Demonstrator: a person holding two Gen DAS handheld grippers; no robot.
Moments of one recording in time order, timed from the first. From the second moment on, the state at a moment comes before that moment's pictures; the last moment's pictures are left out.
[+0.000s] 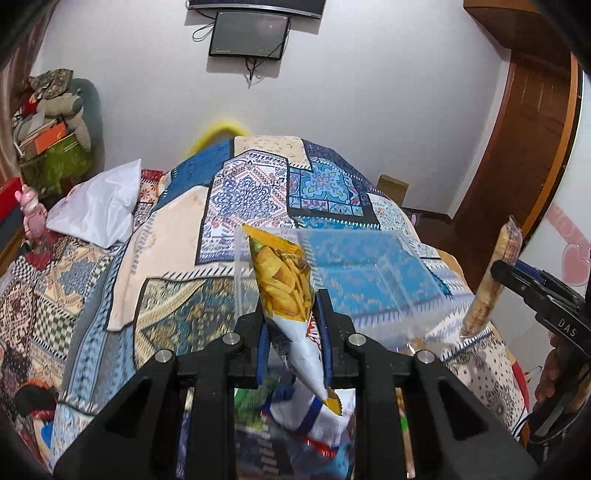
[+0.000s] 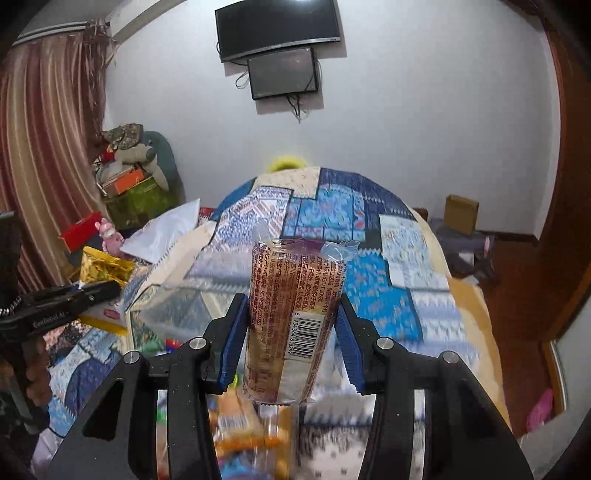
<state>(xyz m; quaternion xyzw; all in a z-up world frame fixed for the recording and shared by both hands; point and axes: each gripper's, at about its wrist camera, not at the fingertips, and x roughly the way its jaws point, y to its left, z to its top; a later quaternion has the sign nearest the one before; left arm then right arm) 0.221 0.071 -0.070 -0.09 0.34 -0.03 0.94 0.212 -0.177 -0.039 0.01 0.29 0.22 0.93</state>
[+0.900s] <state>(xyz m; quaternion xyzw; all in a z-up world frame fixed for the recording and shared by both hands) 0.317 0.068 -0.138 -0.07 0.43 -0.02 0.90 0.298 -0.115 -0.109 -0.07 0.42 0.23 0.88</state>
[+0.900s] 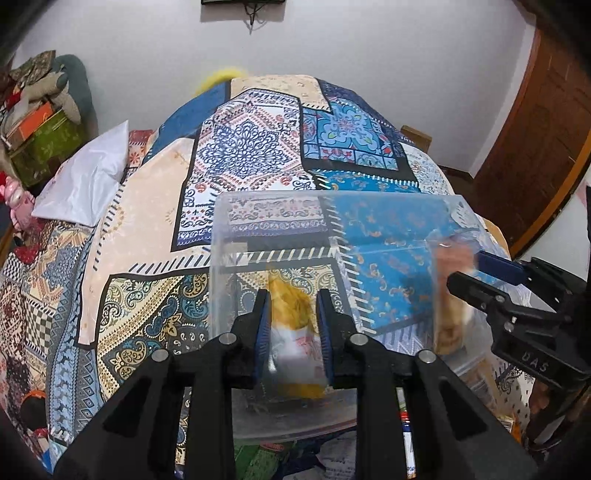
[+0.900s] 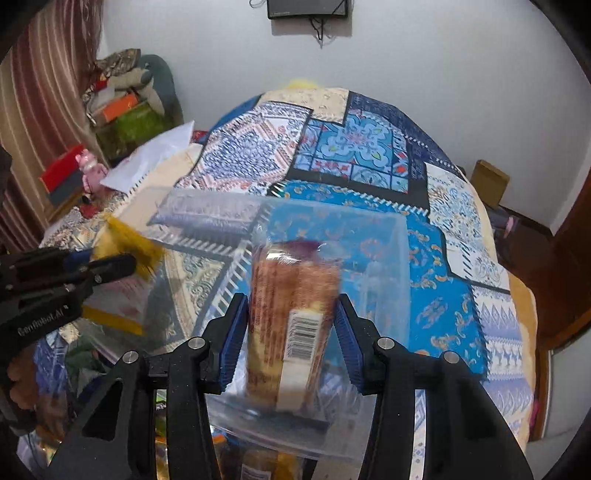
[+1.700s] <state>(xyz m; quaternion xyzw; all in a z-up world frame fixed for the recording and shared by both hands) 0.128 0.077 -0.070 -0.05 0.36 0.01 0.93 0.143 -0.172 -0.050 -0.05 0.38 0.27 0.89</state>
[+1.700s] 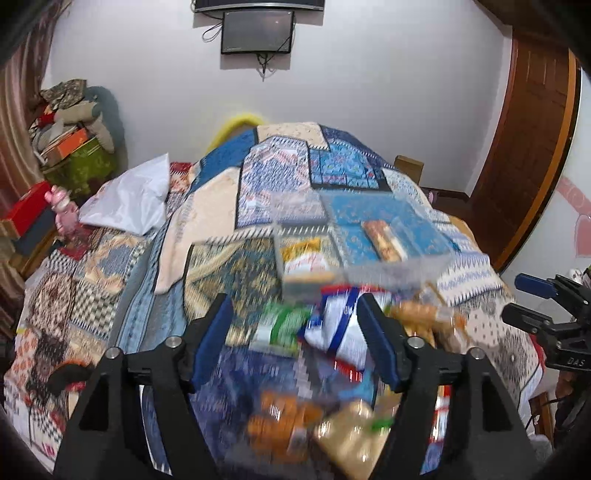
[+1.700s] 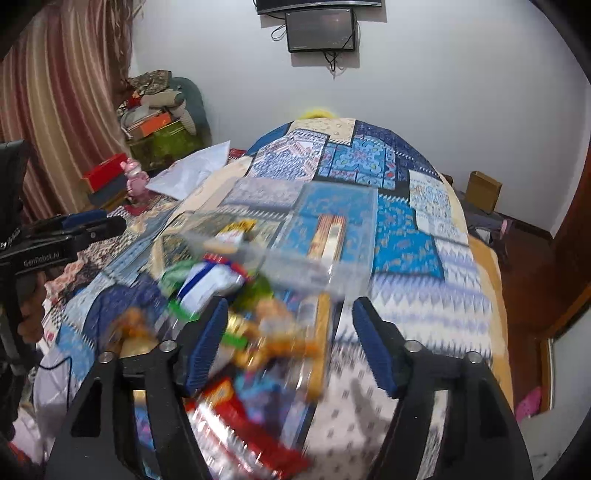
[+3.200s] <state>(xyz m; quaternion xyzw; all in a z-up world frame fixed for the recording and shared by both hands) 0.106 0.105 -0.184 -0.12 0.47 0.02 0.88 0.092 -0.172 -0.133 -0.03 0.47 0.30 0.83</state>
